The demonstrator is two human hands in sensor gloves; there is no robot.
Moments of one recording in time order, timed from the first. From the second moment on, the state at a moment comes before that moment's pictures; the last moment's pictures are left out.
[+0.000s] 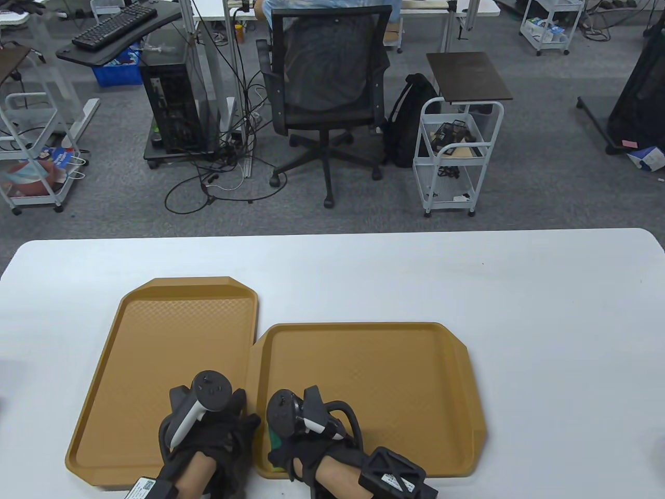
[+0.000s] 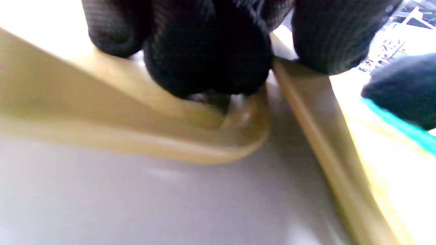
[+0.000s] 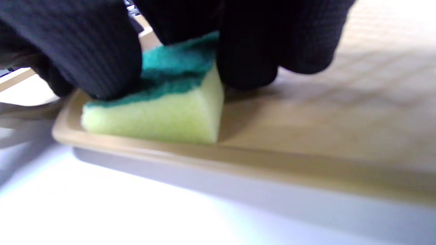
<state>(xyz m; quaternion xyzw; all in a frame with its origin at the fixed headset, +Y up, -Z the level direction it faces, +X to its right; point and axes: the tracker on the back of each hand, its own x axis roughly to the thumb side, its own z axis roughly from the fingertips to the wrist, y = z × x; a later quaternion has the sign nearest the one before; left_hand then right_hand) -0.251 -0.770 -0.343 -0.19 0.07 0.21 0.96 -0.056 -0.765 -0.329 0.21 0.21 0.95 0.10</state>
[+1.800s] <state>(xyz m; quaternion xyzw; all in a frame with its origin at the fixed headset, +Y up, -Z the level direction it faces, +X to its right) -0.250 -0.772 -0.342 -0.19 0.07 0.21 0.96 0.165 -0.765 -0.403 -0.03 0.14 0.98 0.12</state>
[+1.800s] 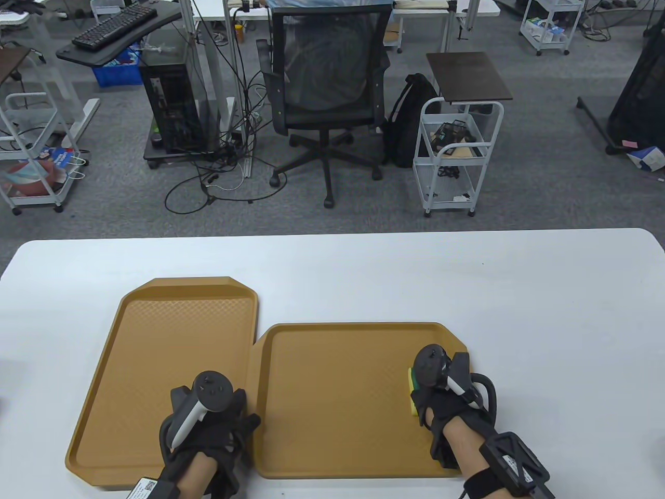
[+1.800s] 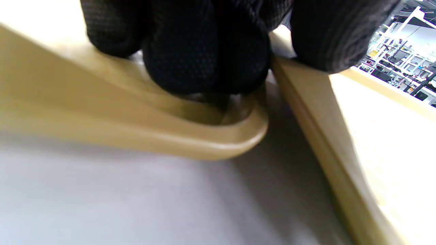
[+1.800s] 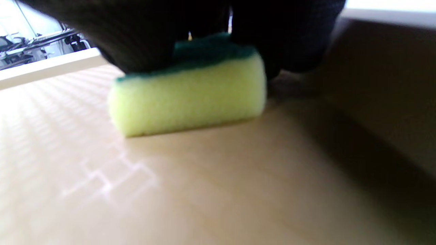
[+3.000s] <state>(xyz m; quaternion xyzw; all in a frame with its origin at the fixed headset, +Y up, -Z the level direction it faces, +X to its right) -0.250 -0.772 -0.343 -0.19 0.07 0.21 0.96 0.032 -0.768 -0.445 0.04 0.13 0.98 0.14</state>
